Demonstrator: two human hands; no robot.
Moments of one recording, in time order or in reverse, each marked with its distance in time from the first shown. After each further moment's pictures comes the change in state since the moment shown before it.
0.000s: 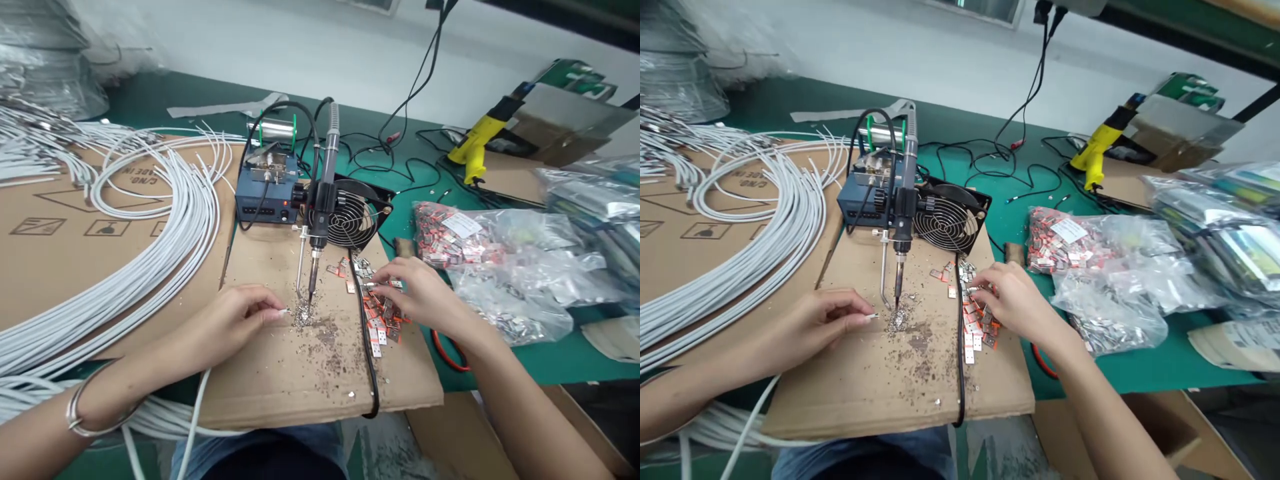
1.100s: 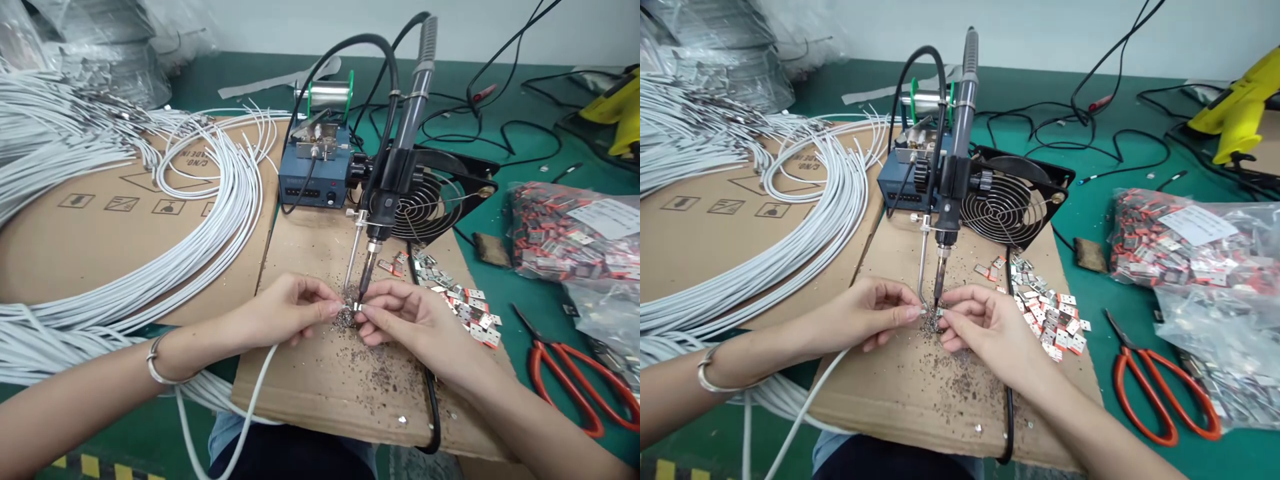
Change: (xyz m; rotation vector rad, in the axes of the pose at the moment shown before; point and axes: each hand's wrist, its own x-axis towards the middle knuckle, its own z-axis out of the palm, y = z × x) left_hand 0.017 0.019 0.009 -0.590 -0.136 -0.435; right_hand 0.020 -0.079 0.038 1.531 -0.254 0.585
